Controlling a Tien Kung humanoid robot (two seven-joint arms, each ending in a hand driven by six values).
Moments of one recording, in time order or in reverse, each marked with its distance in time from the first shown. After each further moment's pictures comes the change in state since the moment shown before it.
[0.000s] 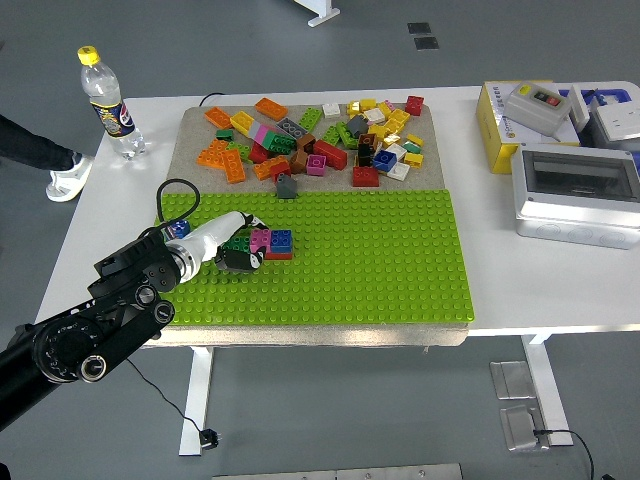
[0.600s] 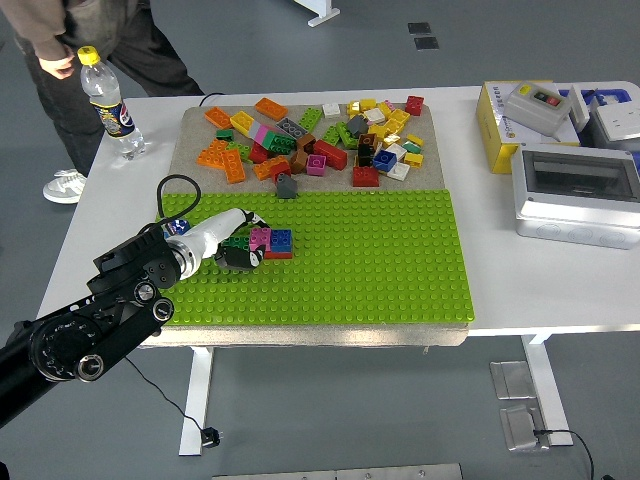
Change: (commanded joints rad) left arm -0.001 0.004 -0.013 -0.031 0.011 -0.016 0.031; right arm 0.000 -0.001 -0.003 -0.001 0.001 0.000 -0.002
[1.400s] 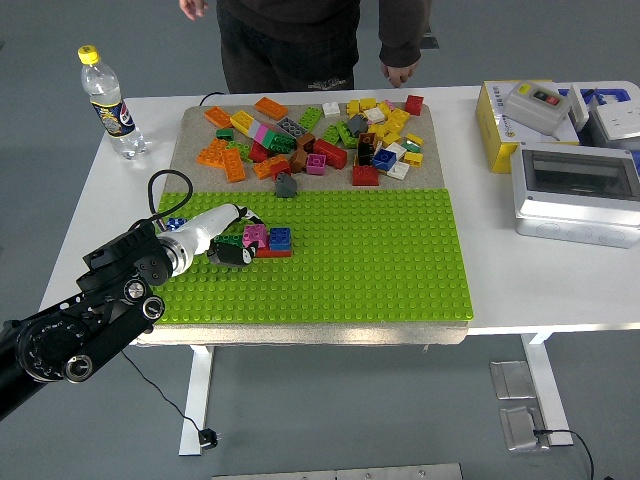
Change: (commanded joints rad) left arm 0.006 0.028 -0.024 -0.055 0.011 -0.014 0.024; right arm -0.001 -0.002 -0.004 -0.002 0.003 0.001 -0.004
